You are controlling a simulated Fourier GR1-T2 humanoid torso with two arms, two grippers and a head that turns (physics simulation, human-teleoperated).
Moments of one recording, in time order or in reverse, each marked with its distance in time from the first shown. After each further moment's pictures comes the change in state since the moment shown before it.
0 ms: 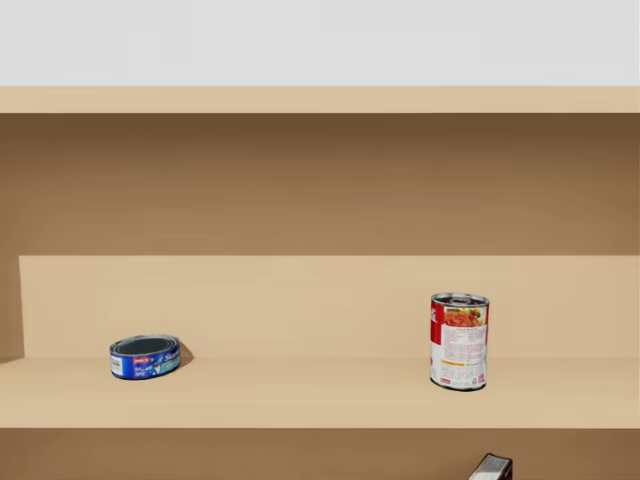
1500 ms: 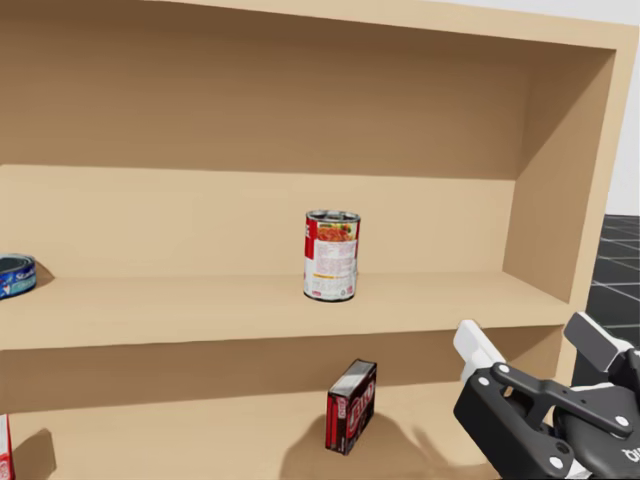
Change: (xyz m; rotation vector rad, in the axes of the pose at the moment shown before) left arm -0.001 0.004 -0.001 -0.009 0.046 0.031; right arm 0.105 0.038 0.012 0.122 -0.020 -0.081
